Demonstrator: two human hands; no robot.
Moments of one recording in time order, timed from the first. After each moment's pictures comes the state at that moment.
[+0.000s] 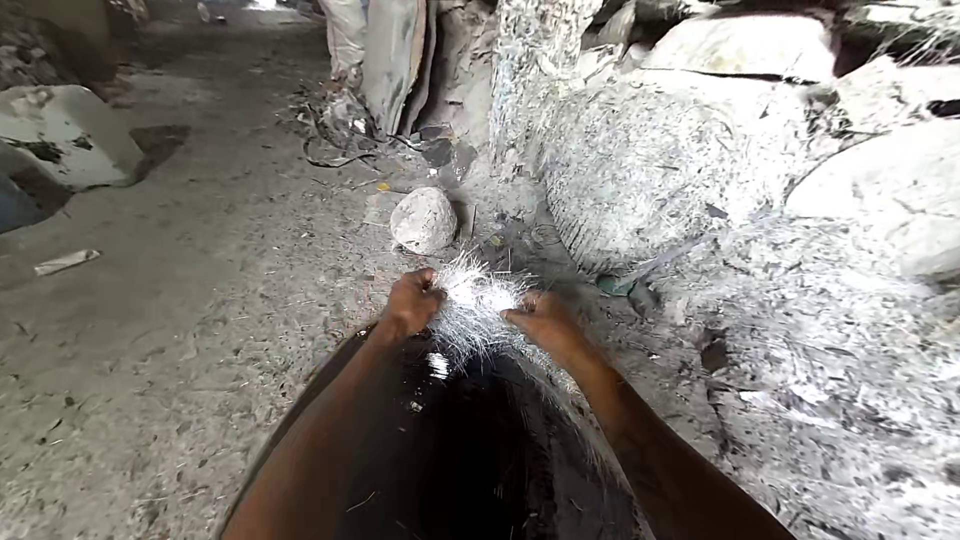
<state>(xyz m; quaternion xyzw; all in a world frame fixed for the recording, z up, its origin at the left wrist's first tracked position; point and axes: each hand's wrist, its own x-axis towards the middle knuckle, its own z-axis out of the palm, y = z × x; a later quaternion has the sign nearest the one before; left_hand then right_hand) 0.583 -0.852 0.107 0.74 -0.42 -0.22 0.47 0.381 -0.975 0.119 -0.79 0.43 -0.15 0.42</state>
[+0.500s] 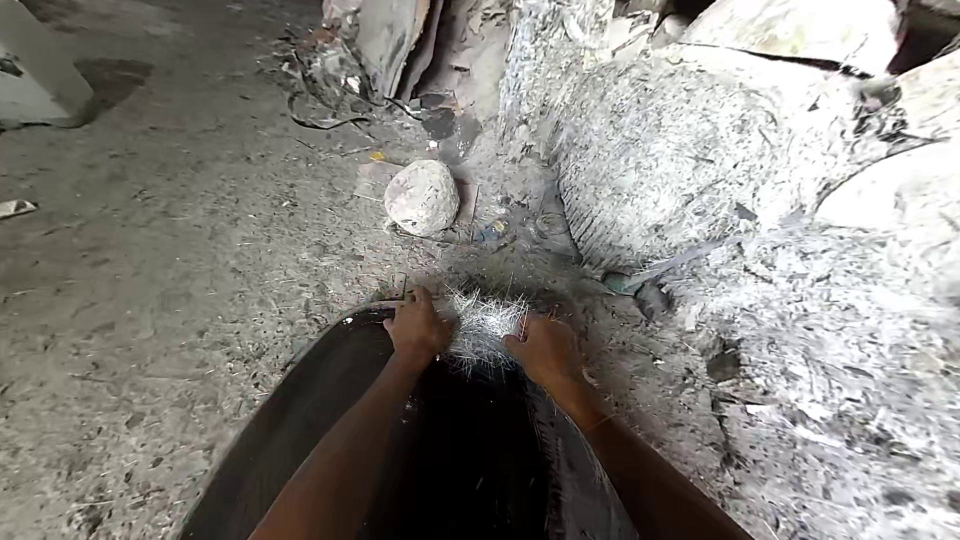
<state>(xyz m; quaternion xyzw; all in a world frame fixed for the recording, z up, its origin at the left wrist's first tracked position) 0.566 -0.875 0.051 0.90 -0.32 -0.19 0.23 0.380 -0.952 0.074 -0.88 0.45 -0.08 0.16</state>
